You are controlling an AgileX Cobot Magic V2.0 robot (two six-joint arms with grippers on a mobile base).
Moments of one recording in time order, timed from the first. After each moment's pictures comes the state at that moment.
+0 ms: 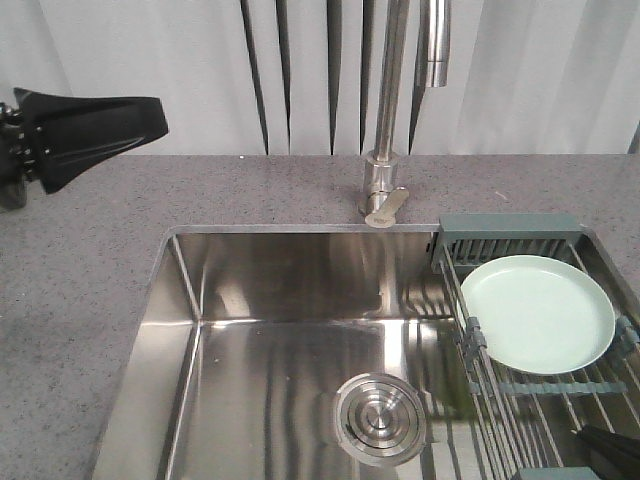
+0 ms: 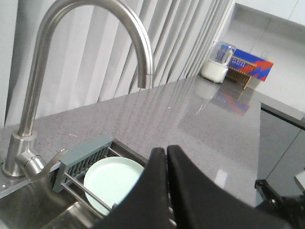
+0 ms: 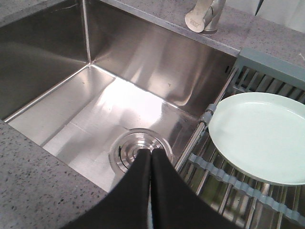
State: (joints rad) left arm -0.03 1.15 -0.98 1.53 -1.03 -1.98; right arm -0.05 0.30 -0.34 0.71 0.77 -0.91
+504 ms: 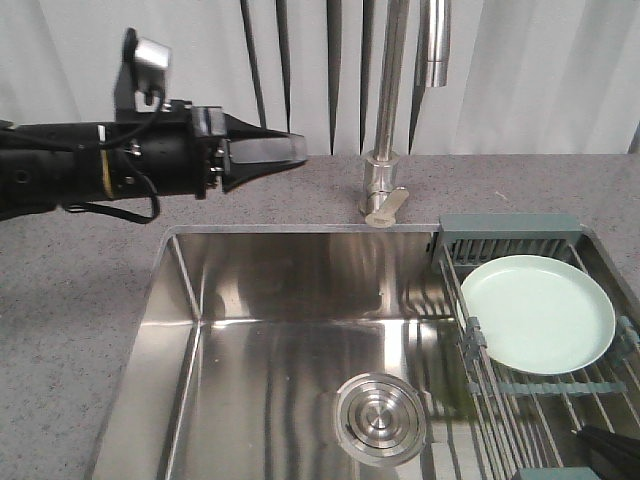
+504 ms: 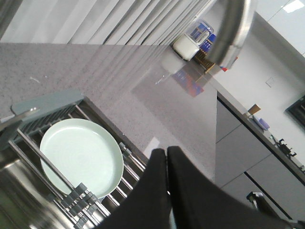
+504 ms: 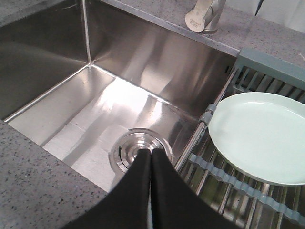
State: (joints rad) left arm -0.25 1.66 -1.23 1.48 -1.01 -2.09; right arm -0.05 0.30 -0.34 0.71 0.77 -0.91
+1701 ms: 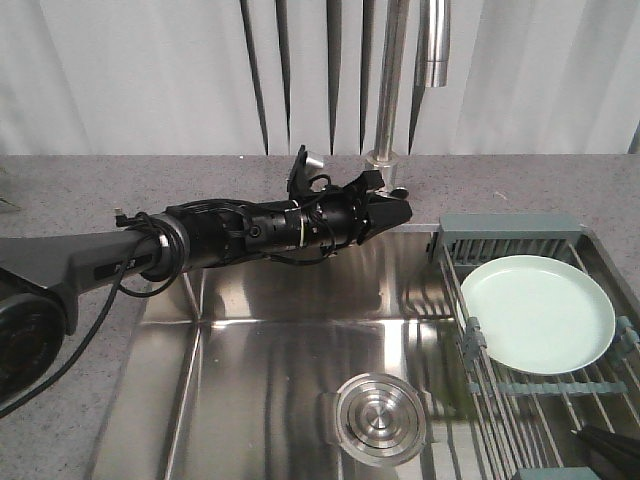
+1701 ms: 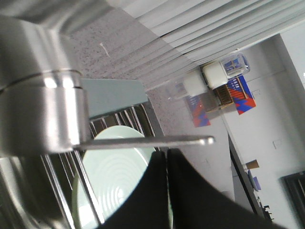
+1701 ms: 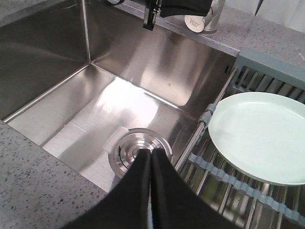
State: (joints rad) left arm -0.47 2.30 -1.66 1.16 -0.76 -2.12; right arm -0.05 0.30 -0.34 0.71 0.77 -0.91
